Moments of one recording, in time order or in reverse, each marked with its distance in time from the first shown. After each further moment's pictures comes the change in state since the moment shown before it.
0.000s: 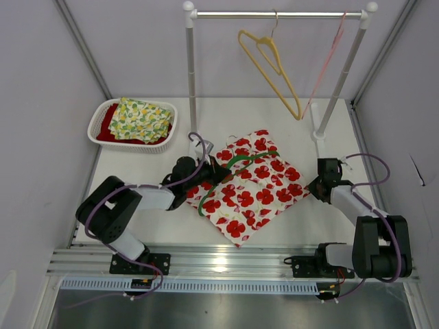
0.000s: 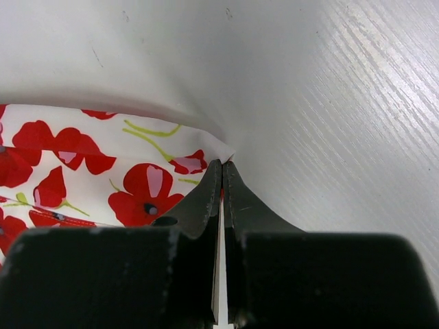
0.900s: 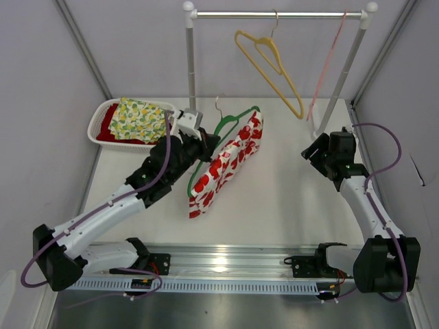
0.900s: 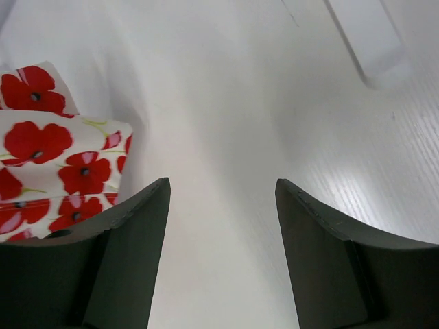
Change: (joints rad) left arm -0.171 -0.502 0.385 -0.735 -0.431 0.208; right arm -0.009 -0.096 0.284 -0.087 -0.220 -0.096
